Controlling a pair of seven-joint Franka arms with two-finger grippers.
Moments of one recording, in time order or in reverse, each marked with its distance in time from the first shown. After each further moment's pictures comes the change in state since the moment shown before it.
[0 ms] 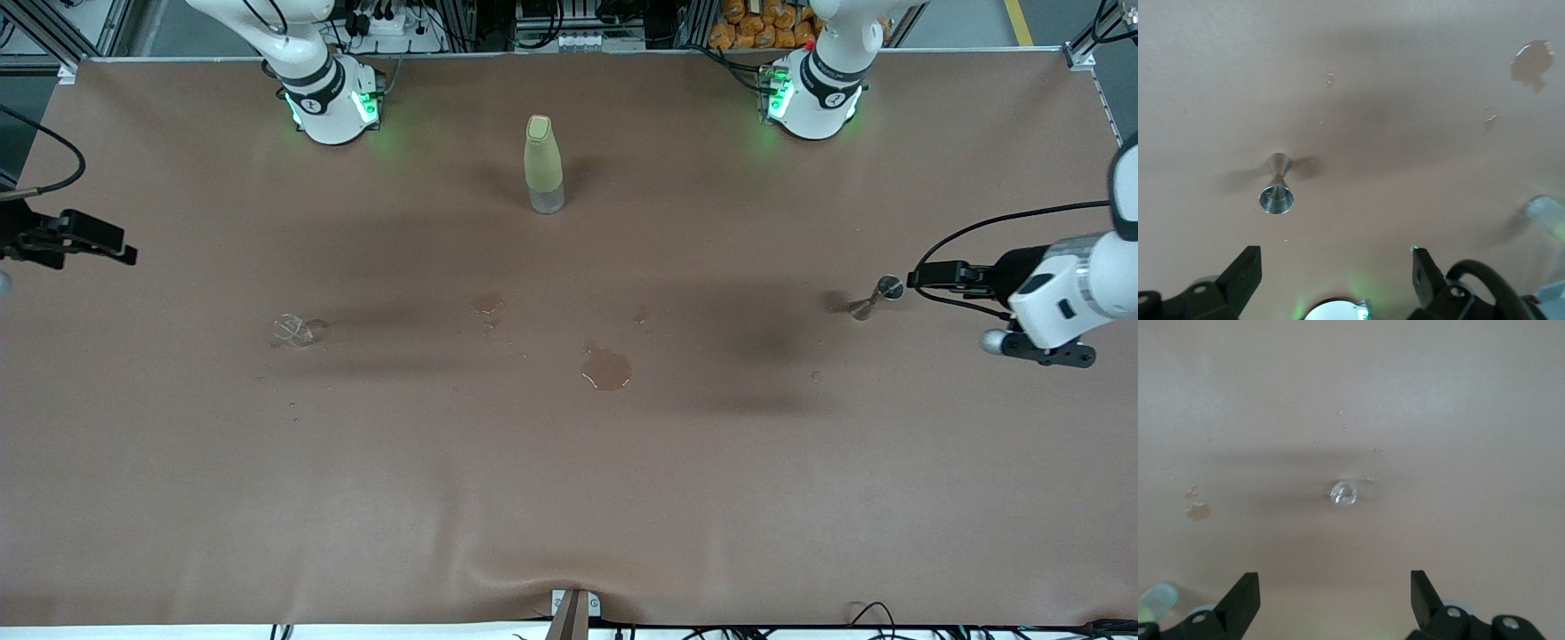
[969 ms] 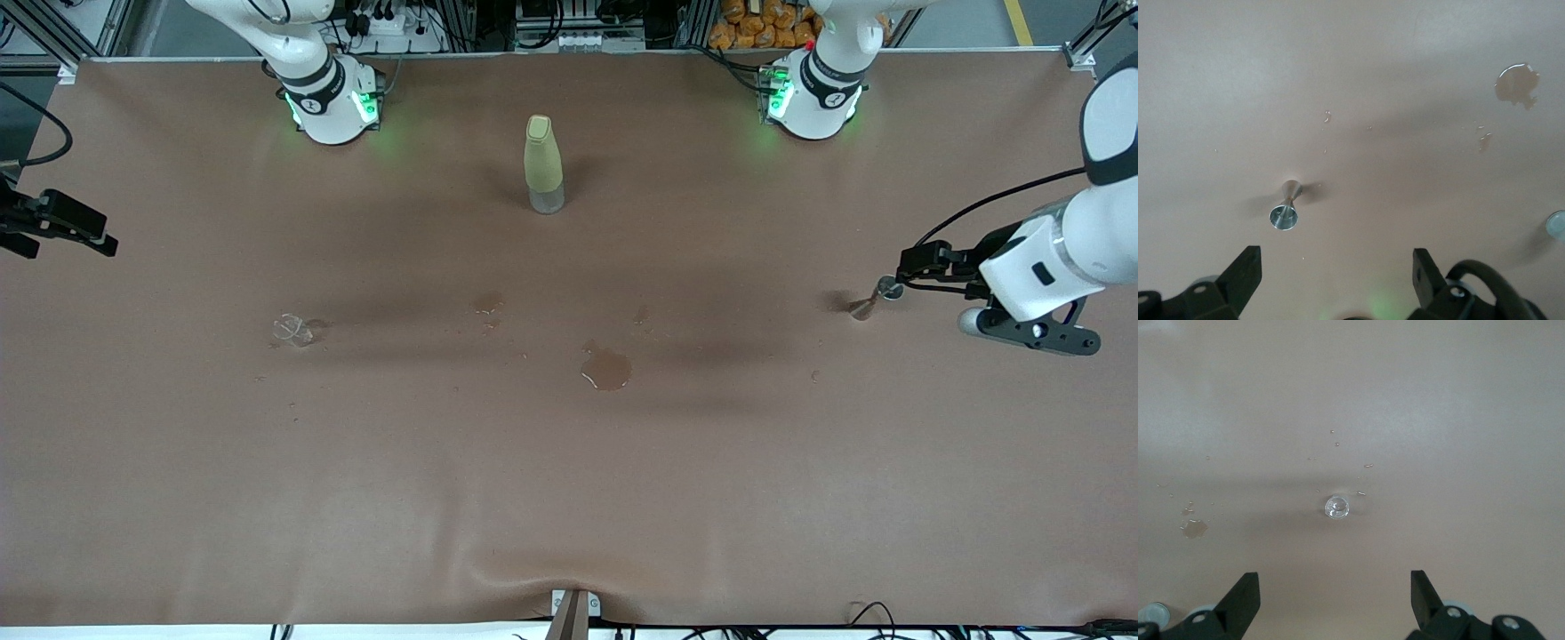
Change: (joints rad) left arm -0.108 -0.051 0.006 0.103 0.056 0.002 -0.028; right arm 0.000 -0.070 0.008 -0.038 -0.013 0.030 0.024
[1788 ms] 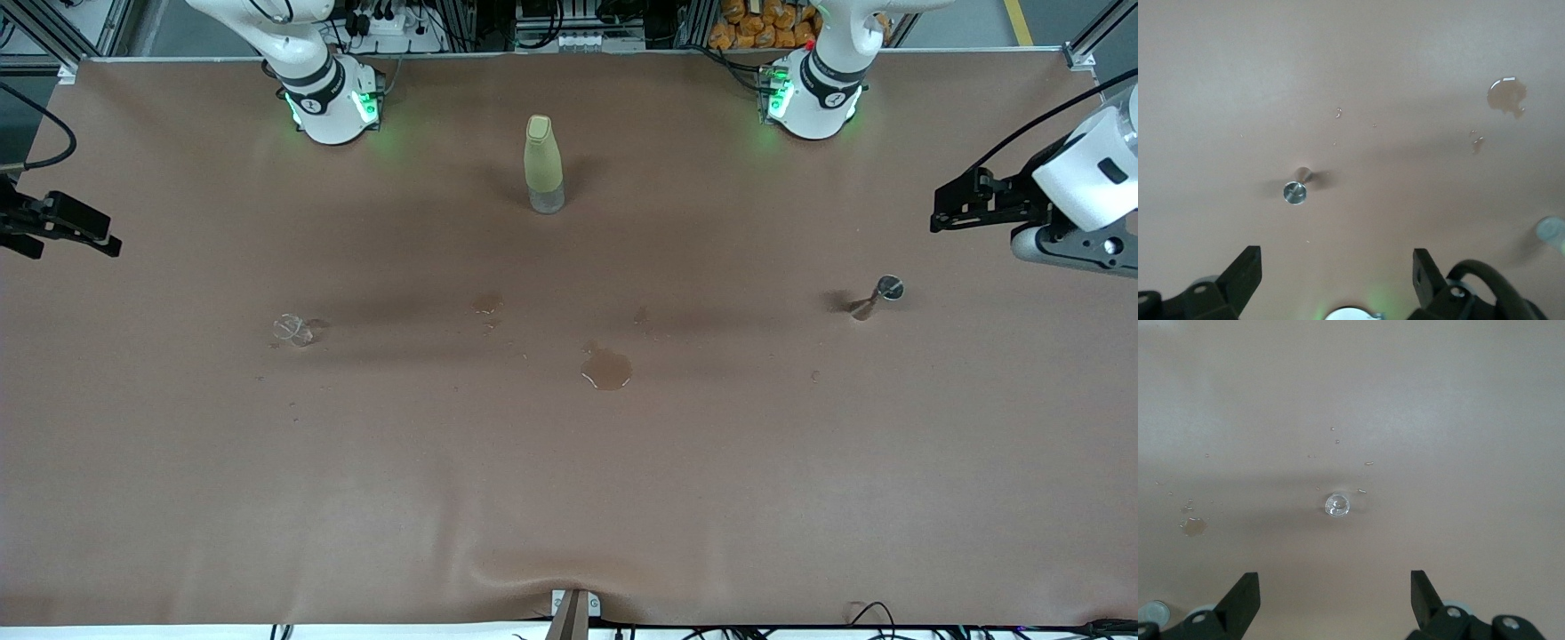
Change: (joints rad) left arm -0.157 -0.138 0.176 0.009 -0.017 -0.075 -0.075; right arm 0.000 0.000 0.002 -0.008 0.000 0.000 0.001
